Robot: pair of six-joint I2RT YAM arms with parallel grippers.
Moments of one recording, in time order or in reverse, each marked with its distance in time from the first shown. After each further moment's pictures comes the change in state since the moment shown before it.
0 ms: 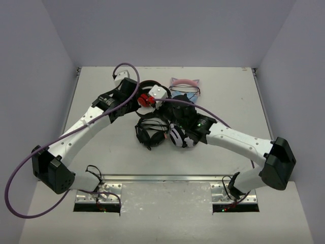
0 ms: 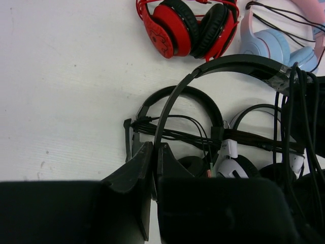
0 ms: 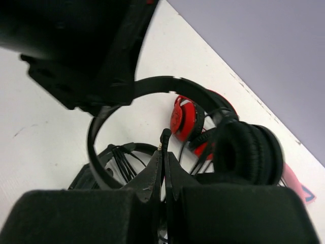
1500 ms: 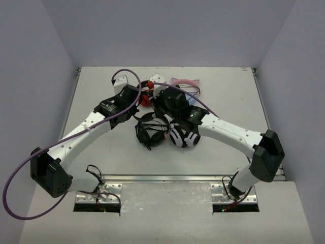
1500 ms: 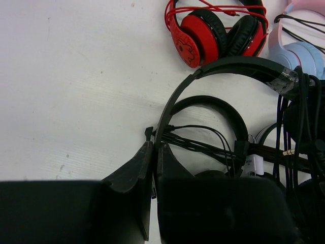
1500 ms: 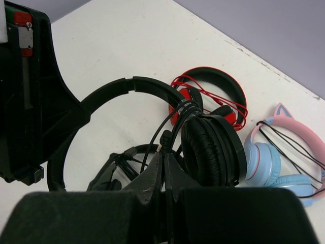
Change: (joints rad) left arm -0.041 -0.044 -0.118 0.061 -0.151 0.003; right arm -0.052 0.127 0.162 -0.123 0.116 0.244
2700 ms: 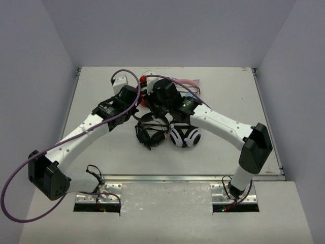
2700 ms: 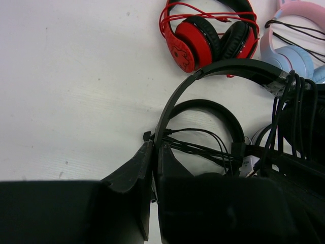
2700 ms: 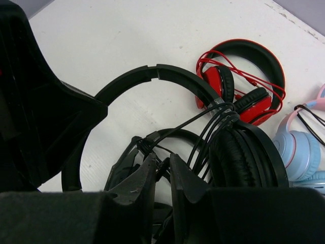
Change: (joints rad) left arm 0.000 -0.032 -0.027 0.045 -0.002 0.035; right arm -0.018 0.144 0.230 -0.260 -0.119 0.092
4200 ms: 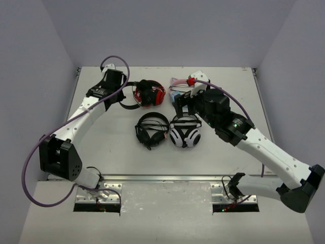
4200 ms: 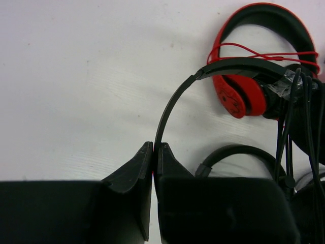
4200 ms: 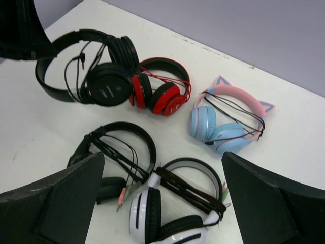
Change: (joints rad) left arm 0.280 0.183 0.133 0.048 0.158 0.183; right arm -0.086 -0.539 -0.322 0.011 0.154 -0.027
